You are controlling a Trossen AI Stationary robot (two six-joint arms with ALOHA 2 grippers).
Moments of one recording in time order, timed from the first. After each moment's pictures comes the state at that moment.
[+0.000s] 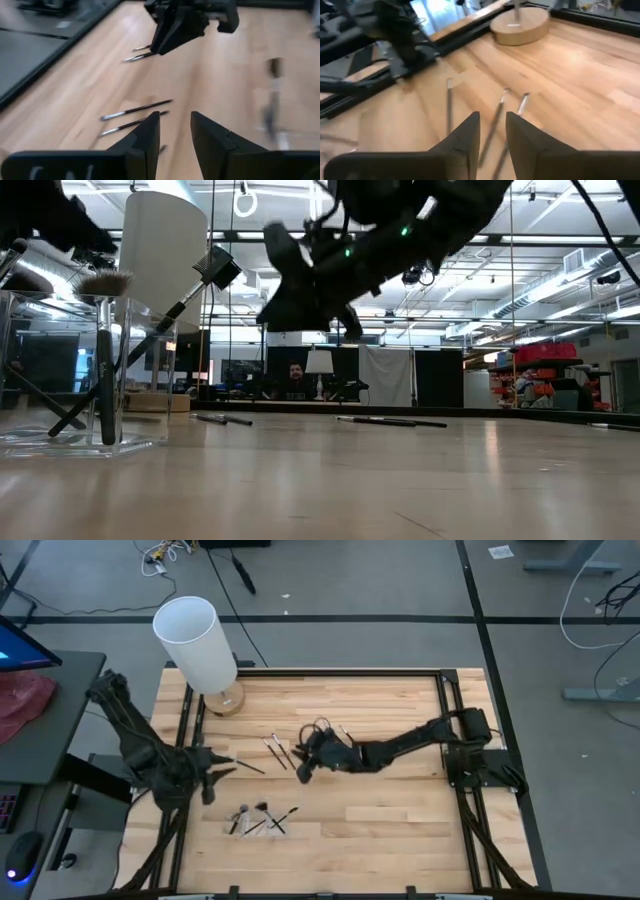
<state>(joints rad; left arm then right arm) -0.93 0.71 0.61 -0.89 -1.01 -0.89 0.10 1.97 1.15 0.38 0.42 0.50</state>
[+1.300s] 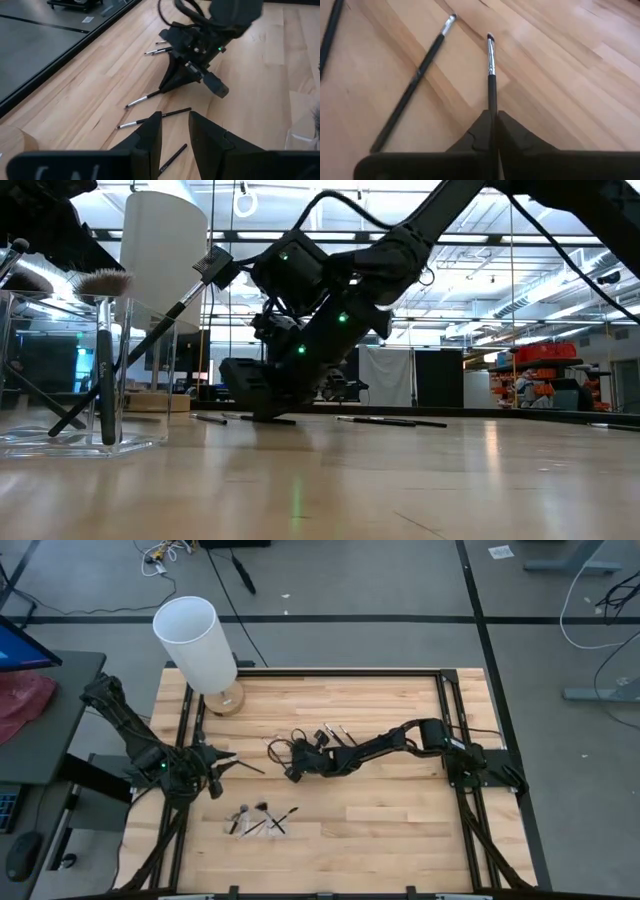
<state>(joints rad) -0.84 0.71 0.54 -0.86 -1.03 -0.93 0.07 2.34 1.44 0.00 0.55 0.45</state>
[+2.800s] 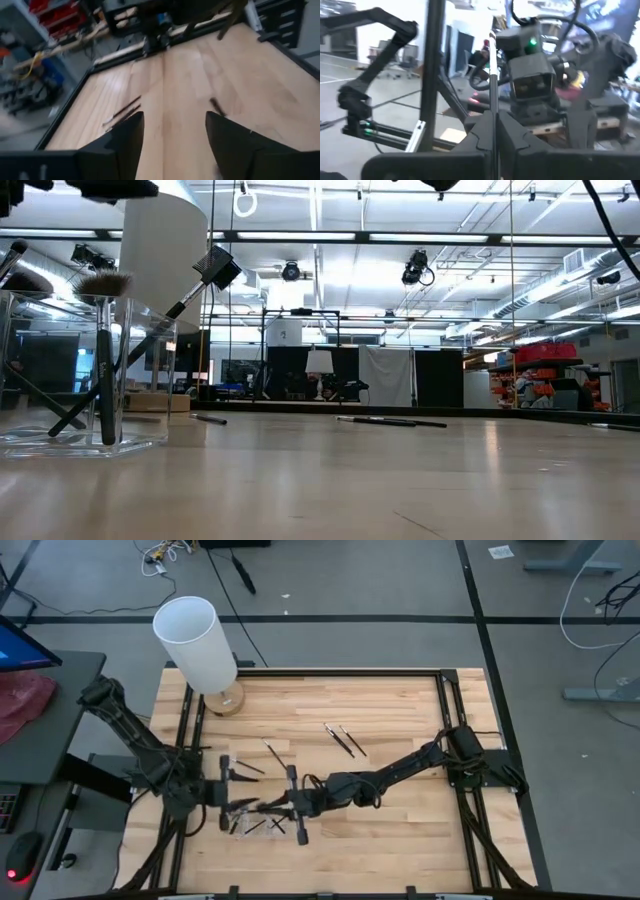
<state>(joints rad) -0.85 0.94 0.54 -0.03 -0.93 -0.01 0.32 2.08 1.44 0.78 0.08 -0.17</state>
